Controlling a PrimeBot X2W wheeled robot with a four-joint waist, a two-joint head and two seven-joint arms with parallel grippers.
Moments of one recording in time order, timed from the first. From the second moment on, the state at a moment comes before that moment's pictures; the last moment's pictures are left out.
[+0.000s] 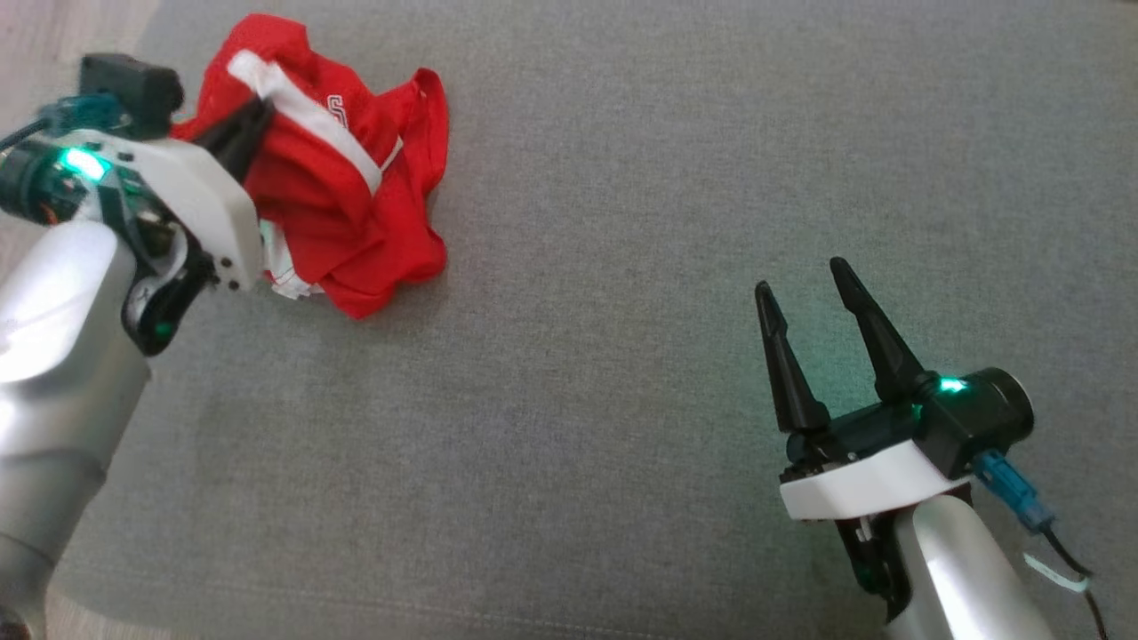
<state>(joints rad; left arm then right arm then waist) -0.93 0.49 -0.75 0.67 -0.74 -0.13 0.22 -0.14 -0.05 0.23 0.12 0.09 0.12 -0.25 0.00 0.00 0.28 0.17</state>
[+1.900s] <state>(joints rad) -1.08 0.28 -0.94 0.56 -0.62 -0.10 -0.17 -0.13 -0.05 0.17 0.05 0.26 0.12 -0.25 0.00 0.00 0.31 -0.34</state>
